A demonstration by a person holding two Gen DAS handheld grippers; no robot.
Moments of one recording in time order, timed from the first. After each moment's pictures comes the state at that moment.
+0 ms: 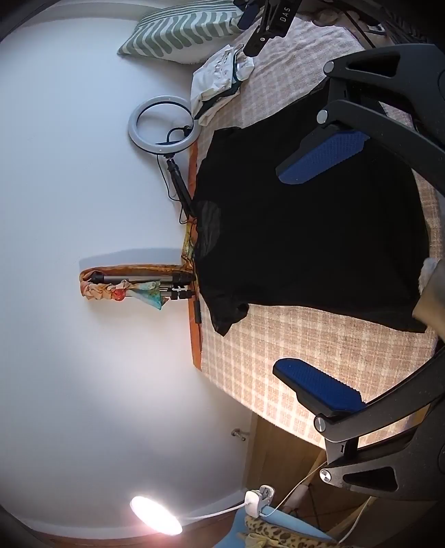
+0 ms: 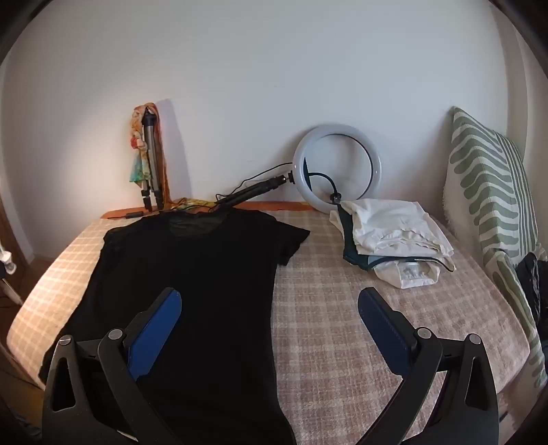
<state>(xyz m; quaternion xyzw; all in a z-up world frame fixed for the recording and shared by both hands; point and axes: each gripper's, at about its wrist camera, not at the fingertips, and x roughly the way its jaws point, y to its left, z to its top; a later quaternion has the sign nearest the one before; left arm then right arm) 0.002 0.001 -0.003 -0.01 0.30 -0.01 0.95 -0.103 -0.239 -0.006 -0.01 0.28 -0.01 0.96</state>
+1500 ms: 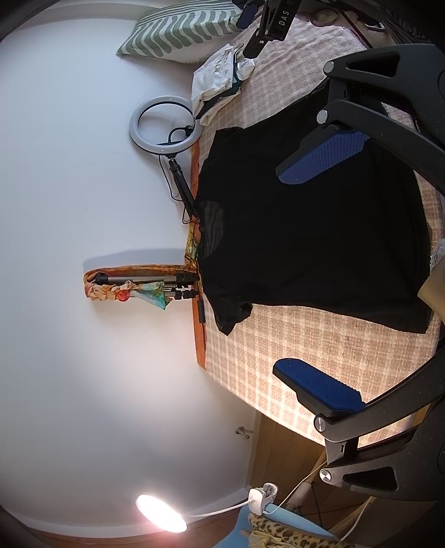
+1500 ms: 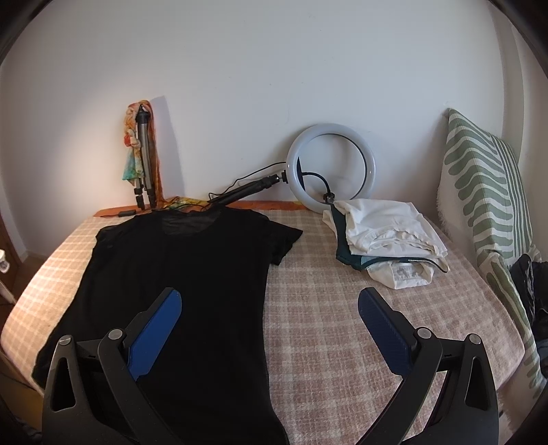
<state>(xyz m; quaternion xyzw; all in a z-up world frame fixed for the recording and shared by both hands) -0.003 -0.004 0.008 0.00 0.28 0.01 0.96 -0.102 -0.241 -0.007 -0.02 0.28 -0.02 0.96</state>
